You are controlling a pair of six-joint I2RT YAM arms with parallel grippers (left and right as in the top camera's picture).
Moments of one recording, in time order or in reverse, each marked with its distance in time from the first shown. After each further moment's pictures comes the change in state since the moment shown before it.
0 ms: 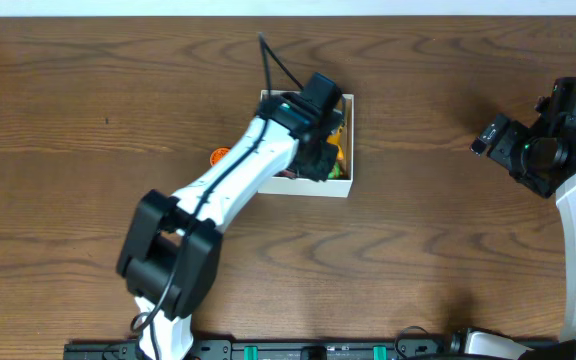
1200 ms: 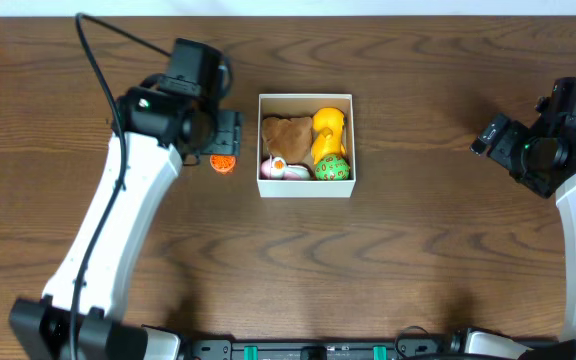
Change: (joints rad) left arm 0.371 -0.384 -0.045 -0.189 -0.183 -0.004; right arm 0.000 0.000 0.000 0.000 0.000 0.000
